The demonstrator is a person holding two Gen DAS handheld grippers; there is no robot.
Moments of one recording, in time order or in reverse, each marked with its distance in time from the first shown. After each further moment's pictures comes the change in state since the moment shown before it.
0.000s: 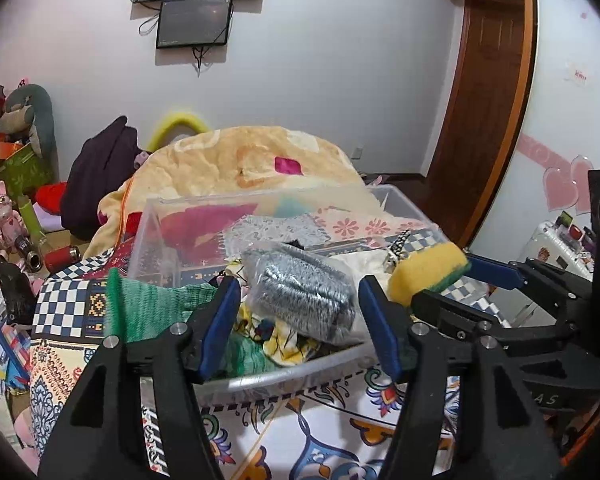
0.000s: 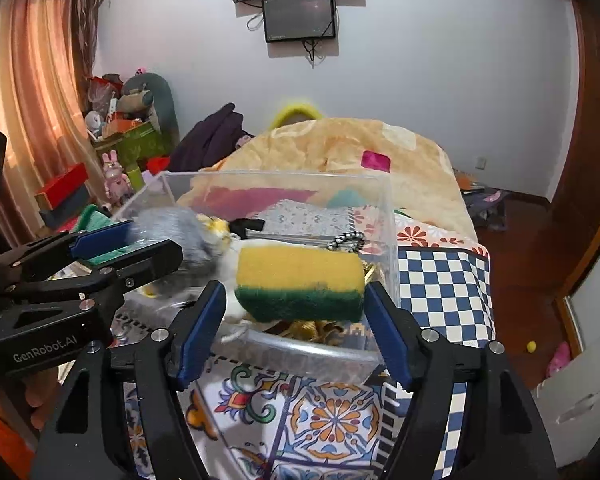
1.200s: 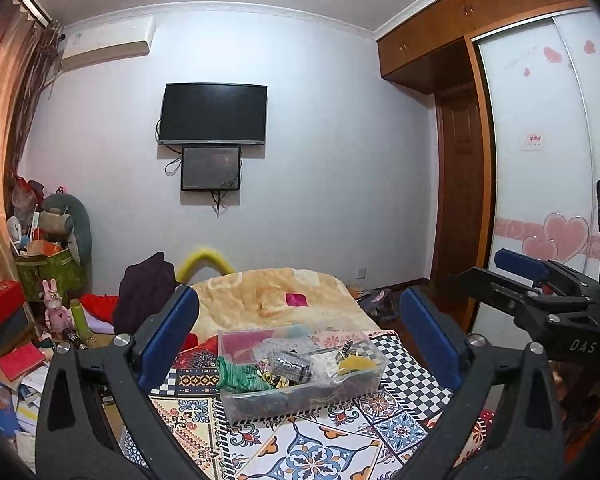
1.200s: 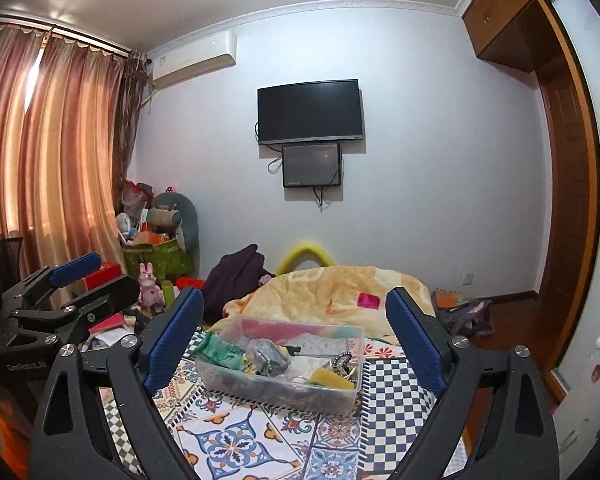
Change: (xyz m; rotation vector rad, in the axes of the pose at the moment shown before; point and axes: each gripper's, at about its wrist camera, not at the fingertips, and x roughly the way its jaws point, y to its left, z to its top) left arm -0.227 -0.040 0.004 0.078 -0.468 0.063; right arm -0.189 0.042 0.005 -0.043 -0.492 -0.004
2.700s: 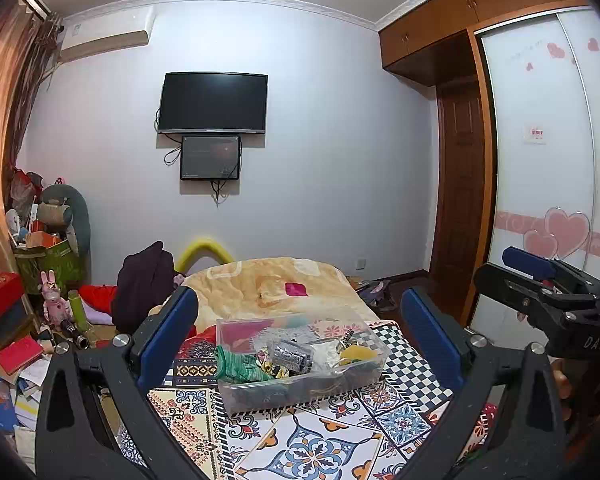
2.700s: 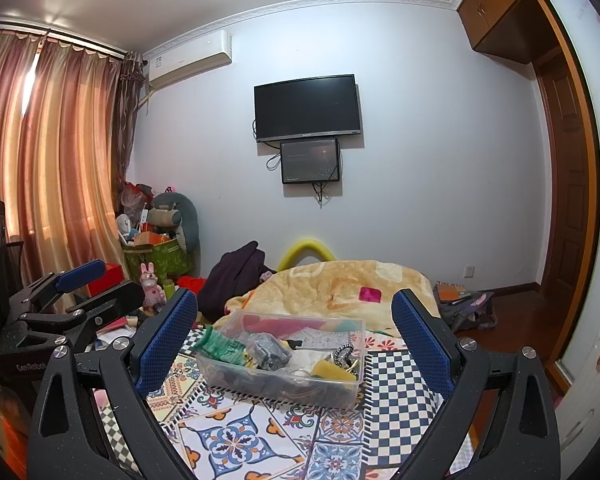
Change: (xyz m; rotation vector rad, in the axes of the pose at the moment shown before) left arm 0.003 0.002 -0.009 0.001 0.028 0.000; right arm -0.010 -0.007 -0.008 0.021 0.006 0.007
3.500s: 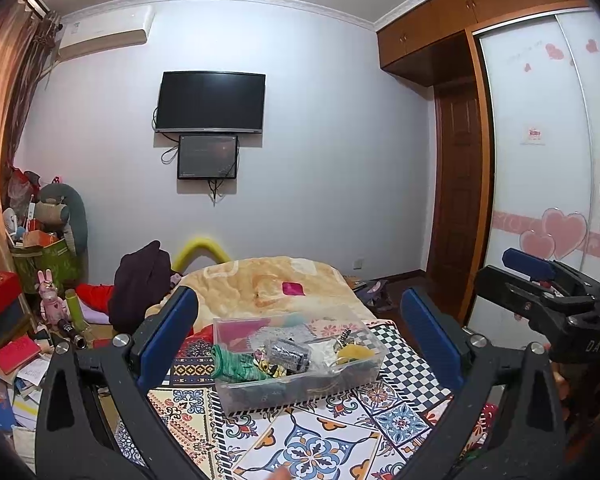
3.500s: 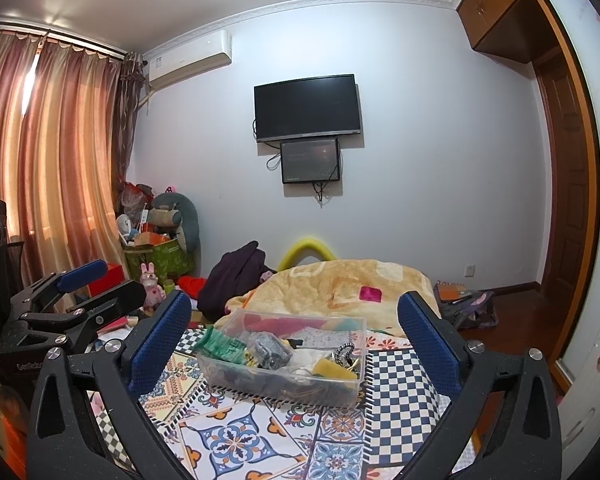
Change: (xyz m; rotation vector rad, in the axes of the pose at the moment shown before) left arm -0.002 -0.002 0.000 -0.002 0.006 -0.016; right arm -0.001 0.000 0.000 0.005 0.002 0.002
